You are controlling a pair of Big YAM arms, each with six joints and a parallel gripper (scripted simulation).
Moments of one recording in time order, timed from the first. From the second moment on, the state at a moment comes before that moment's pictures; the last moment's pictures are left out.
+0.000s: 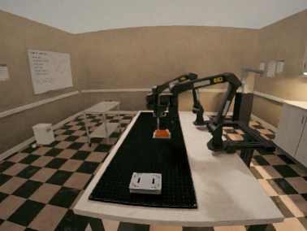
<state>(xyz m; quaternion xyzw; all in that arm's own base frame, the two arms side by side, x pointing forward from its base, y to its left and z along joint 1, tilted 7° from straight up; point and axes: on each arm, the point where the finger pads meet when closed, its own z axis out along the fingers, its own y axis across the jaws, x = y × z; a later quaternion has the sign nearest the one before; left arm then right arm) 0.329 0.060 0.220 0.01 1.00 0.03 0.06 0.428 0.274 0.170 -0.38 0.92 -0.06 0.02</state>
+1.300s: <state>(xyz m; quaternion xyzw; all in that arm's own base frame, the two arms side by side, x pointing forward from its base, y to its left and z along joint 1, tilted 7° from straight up) 0.329 0.060 0.220 0.01 1.00 0.03 0.06 0.428 0.273 0.167 -0.38 0.92 -0.06 0.03</state>
